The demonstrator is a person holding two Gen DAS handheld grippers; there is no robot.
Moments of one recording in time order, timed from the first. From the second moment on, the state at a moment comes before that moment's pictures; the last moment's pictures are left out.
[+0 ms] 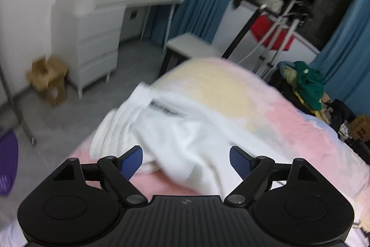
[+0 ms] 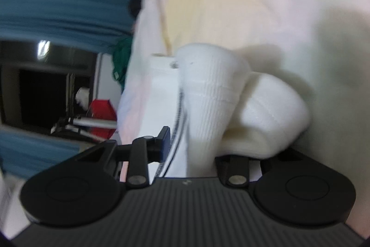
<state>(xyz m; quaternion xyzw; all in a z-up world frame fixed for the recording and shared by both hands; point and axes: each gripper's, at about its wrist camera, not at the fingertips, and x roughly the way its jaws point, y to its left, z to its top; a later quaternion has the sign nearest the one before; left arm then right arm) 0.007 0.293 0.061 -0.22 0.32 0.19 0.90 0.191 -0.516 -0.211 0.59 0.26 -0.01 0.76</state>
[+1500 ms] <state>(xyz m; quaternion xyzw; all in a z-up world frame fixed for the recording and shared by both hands) 0.144 0.100 -0.090 0.00 0.37 0.08 0.93 0.188 -0.436 -0.093 0.34 0.14 -0.06 0.93</state>
